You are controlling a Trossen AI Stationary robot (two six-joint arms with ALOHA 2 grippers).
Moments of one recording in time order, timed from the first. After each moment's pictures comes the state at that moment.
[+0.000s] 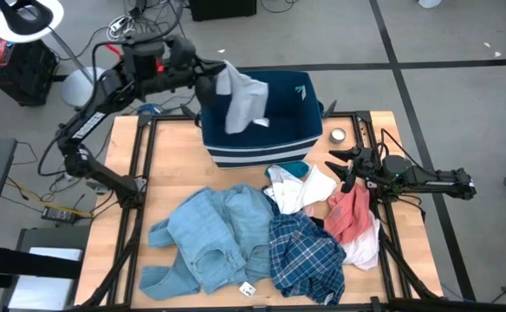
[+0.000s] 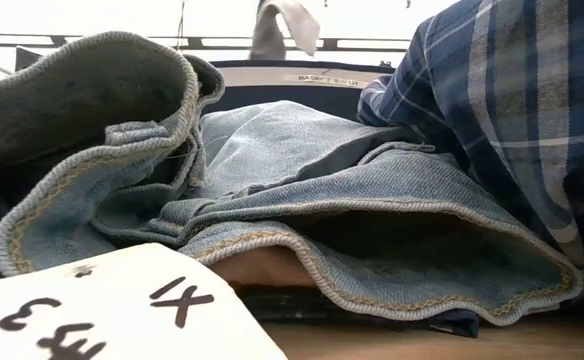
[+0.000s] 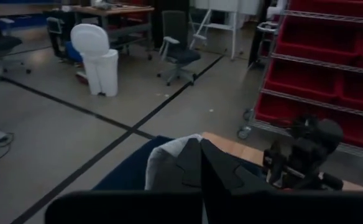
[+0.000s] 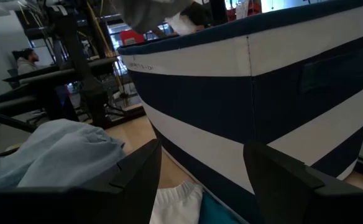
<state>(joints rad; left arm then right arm) 0.48 1.46 2.01 -0.70 0.01 -0.08 -0.02 0.00 0.12 -0.11 0.42 0.21</state>
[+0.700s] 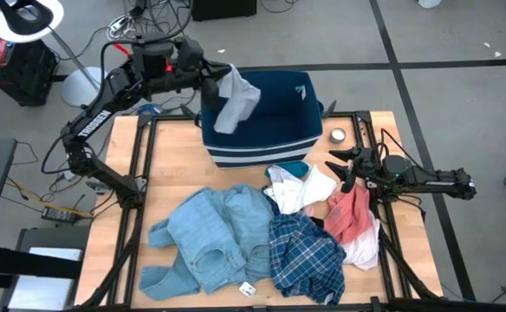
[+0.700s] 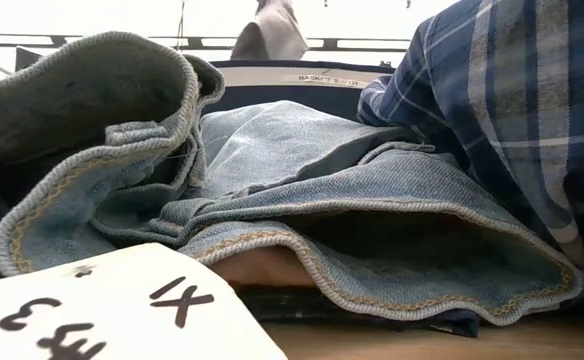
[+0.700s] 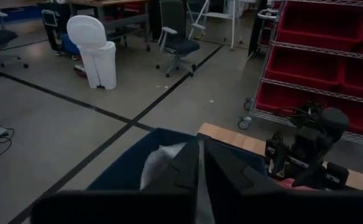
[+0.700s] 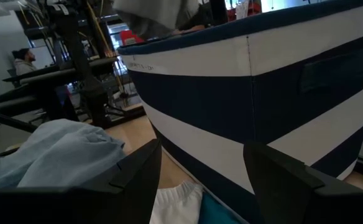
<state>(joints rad) 0.48 1.48 2.01 -0.72 0.01 -0.05 -0.02 0.00 0.12 -0.11 0.42 0.21</state>
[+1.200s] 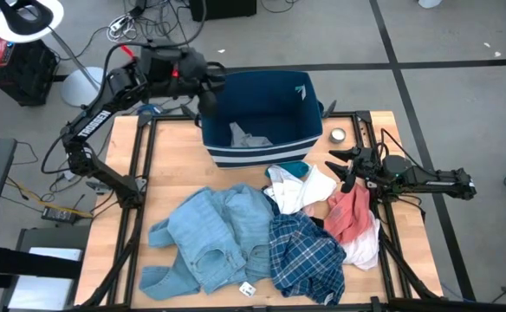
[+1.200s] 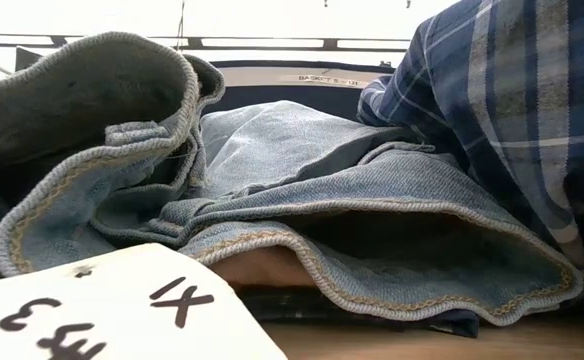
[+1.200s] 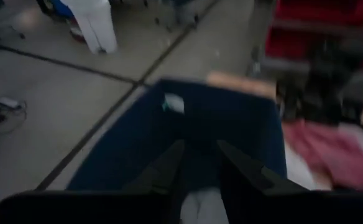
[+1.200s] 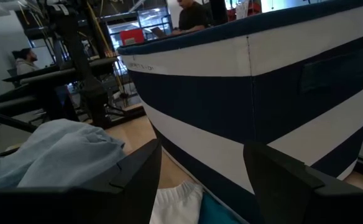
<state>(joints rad) 0.46 1.48 2.01 -0.94 0.00 0.05 -0.02 0.00 0.12 -0.11 0.42 0.21</state>
